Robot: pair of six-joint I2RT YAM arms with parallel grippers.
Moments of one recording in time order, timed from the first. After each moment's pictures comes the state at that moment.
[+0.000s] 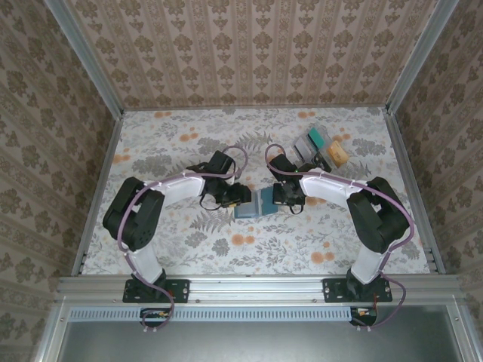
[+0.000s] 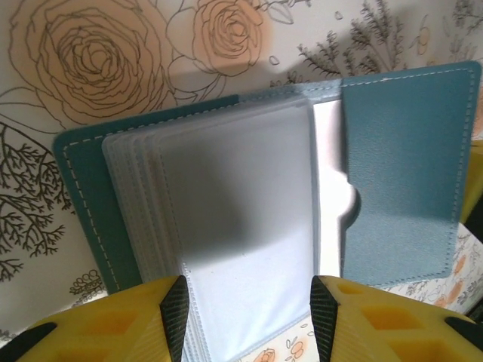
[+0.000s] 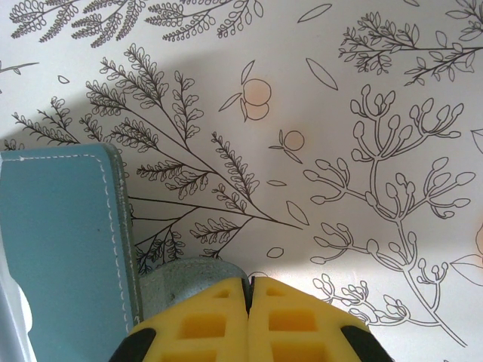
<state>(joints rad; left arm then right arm) -0.63 1.77 1.04 -0.41 0.46 -0.61 0.58 1.75 1.09 -0.64 0.10 0.68</state>
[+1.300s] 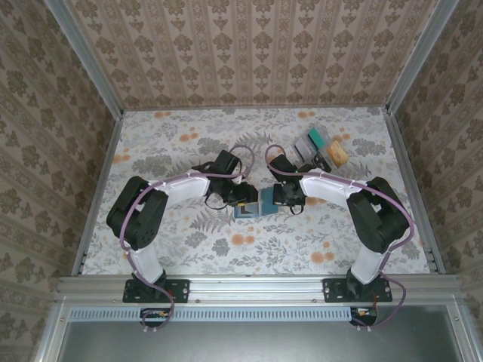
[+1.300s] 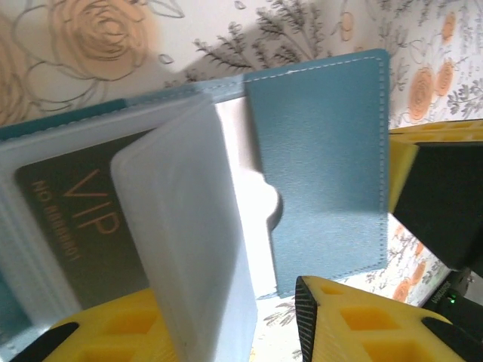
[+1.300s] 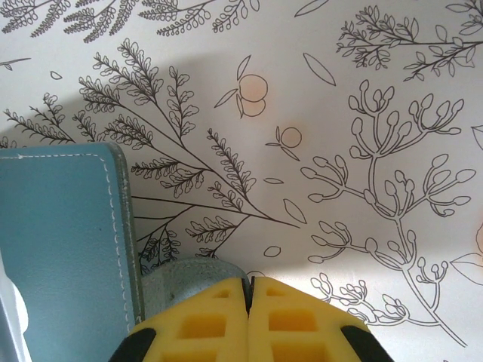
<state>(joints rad) -0.68 1.79 1.07 -0.36 0.53 -0.61 0.58 1.75 1.08 -0.63 0.10 0.68</state>
